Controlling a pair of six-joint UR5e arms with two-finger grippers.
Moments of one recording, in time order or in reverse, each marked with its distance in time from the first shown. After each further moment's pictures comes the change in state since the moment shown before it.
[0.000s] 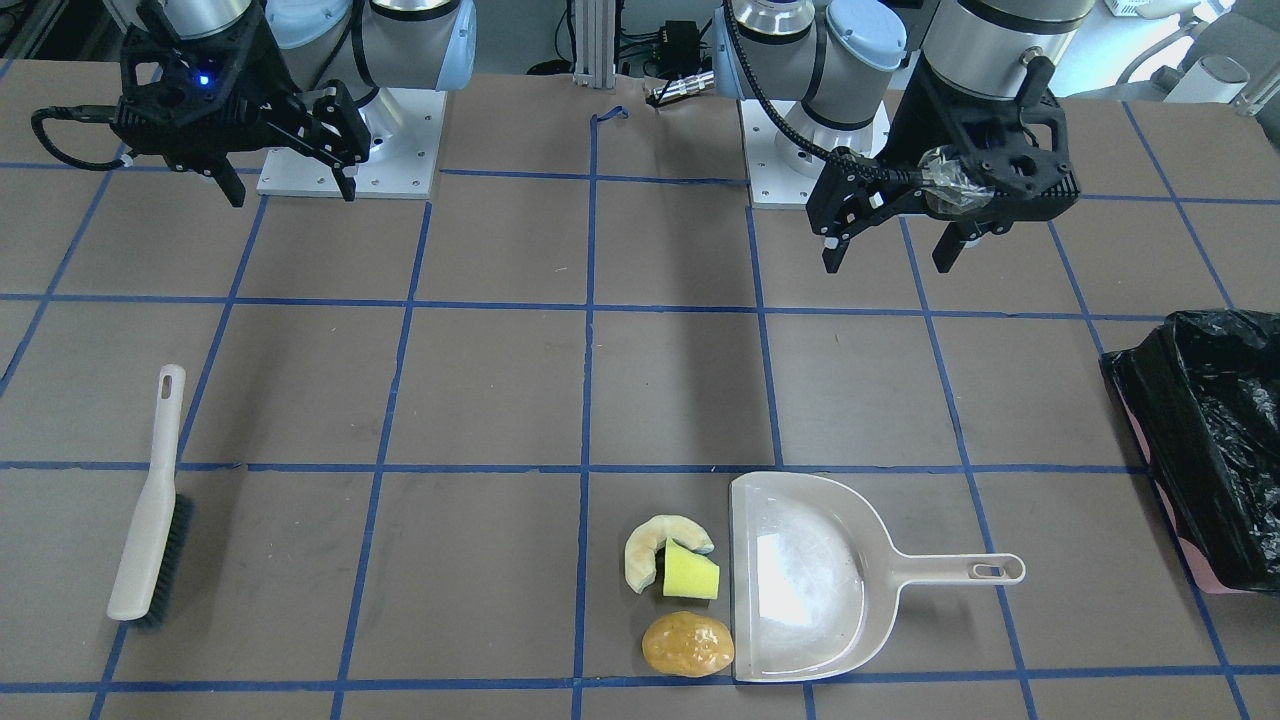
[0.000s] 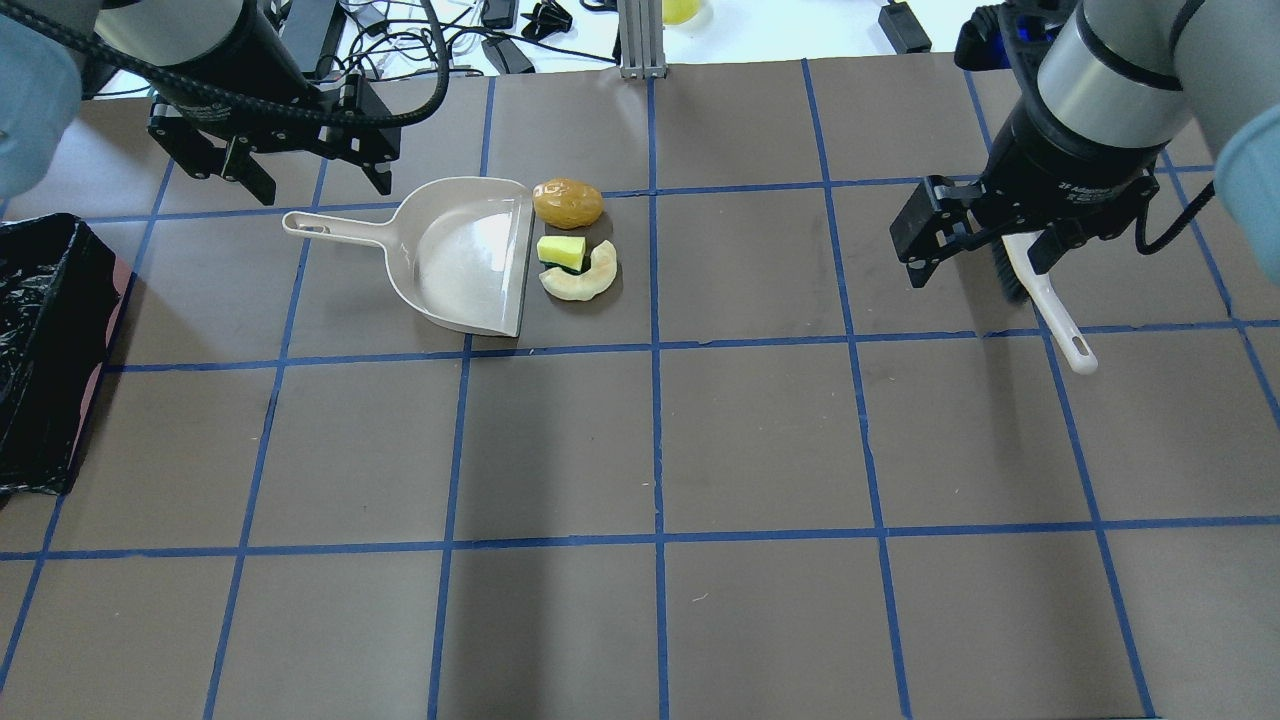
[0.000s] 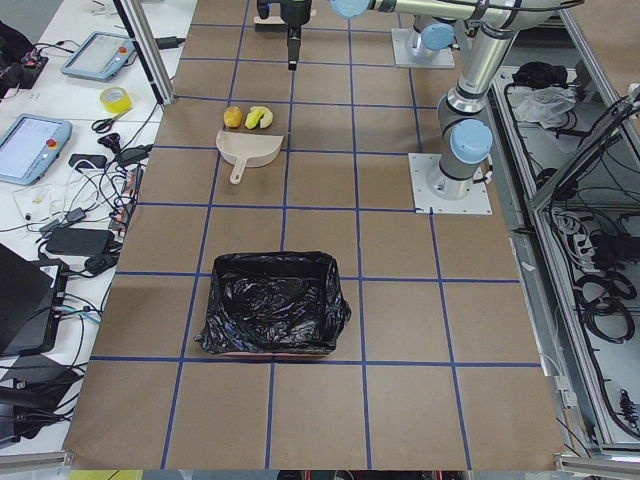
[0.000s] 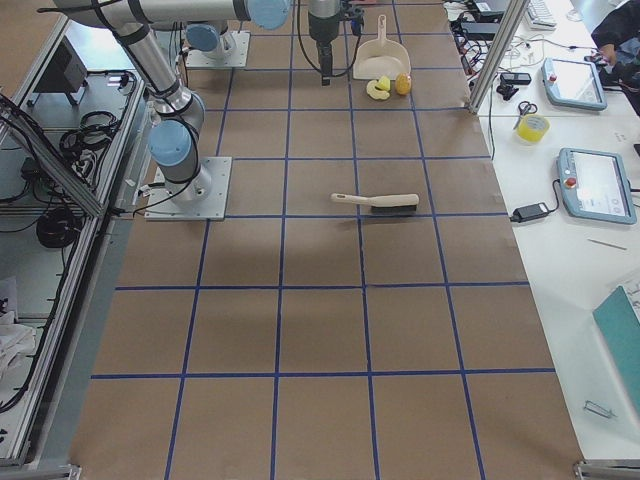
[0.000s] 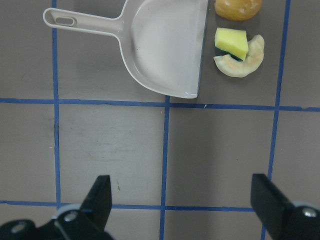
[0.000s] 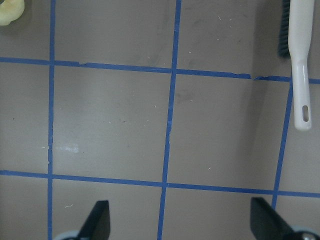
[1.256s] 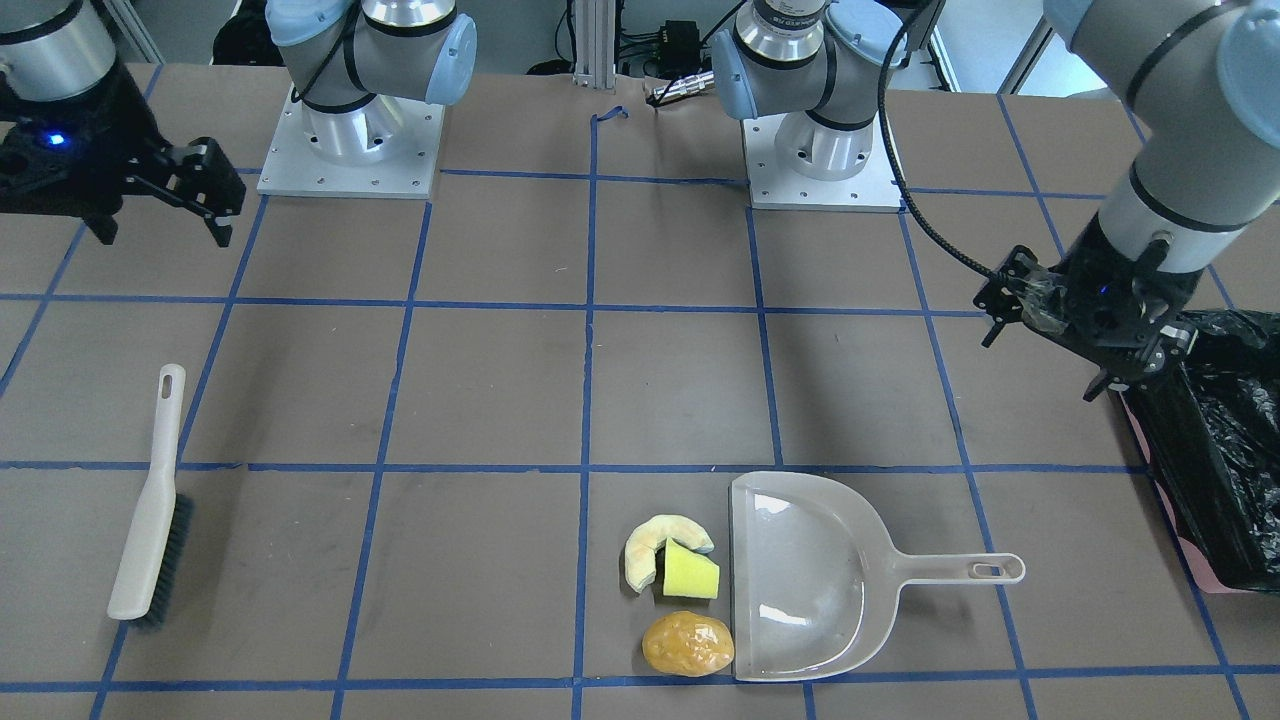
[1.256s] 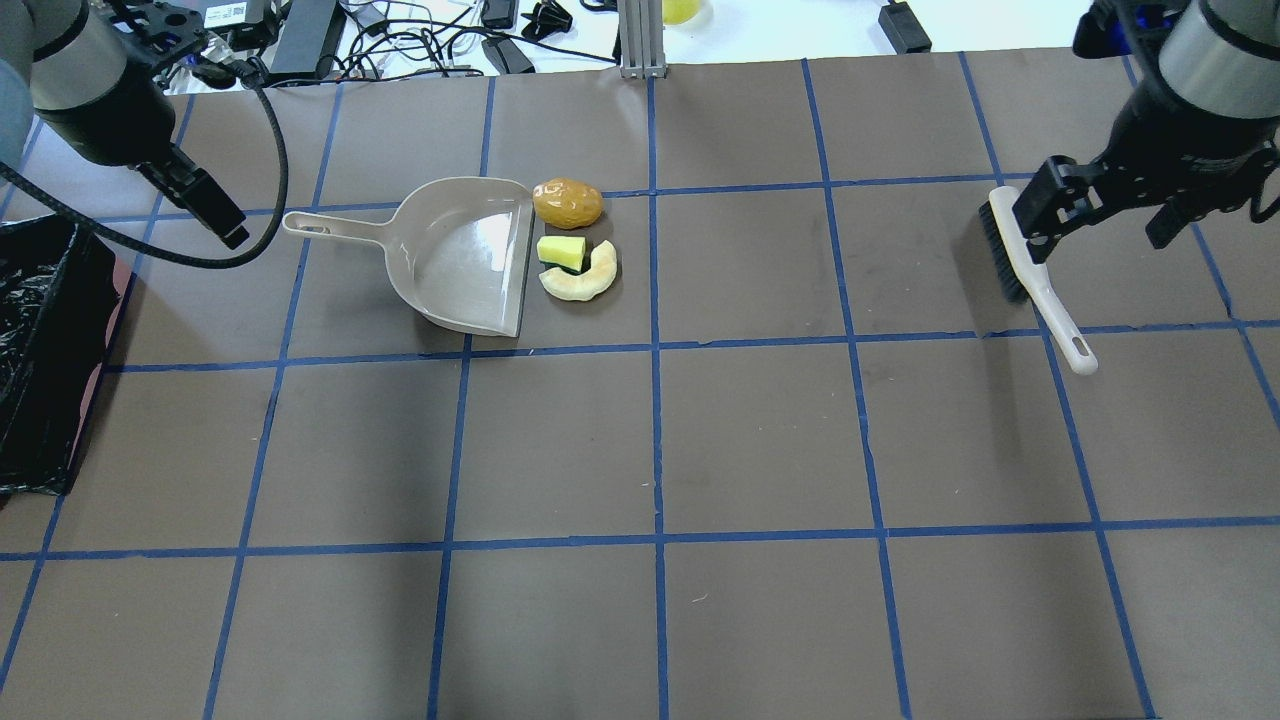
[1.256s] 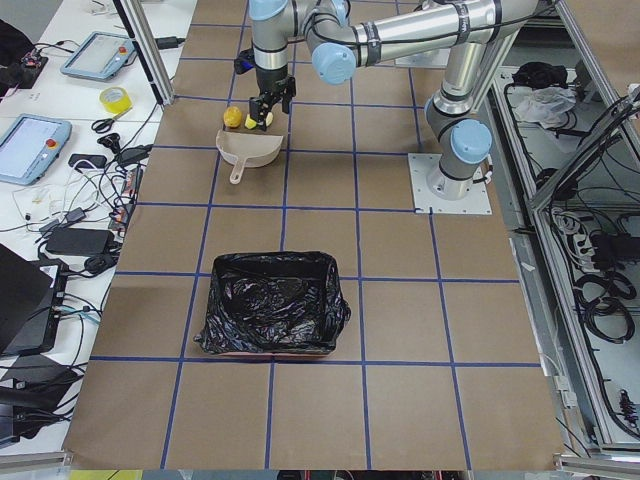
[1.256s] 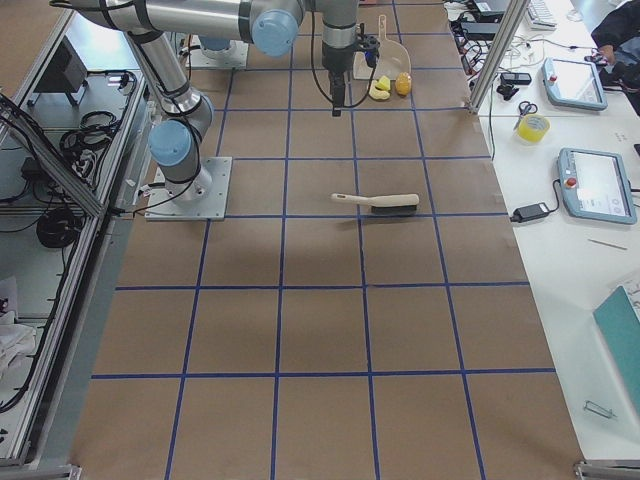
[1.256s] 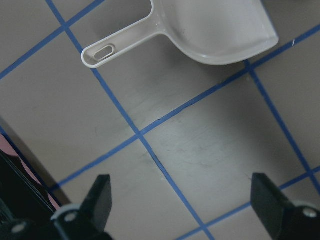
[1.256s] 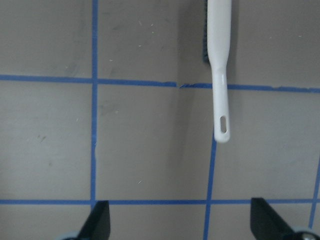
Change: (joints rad) left arm 0.267 -0.140 -0.068 0.163 0.076 1.063; right arm -0.212 0.078 0.008 -0.094 -0.097 -0.184
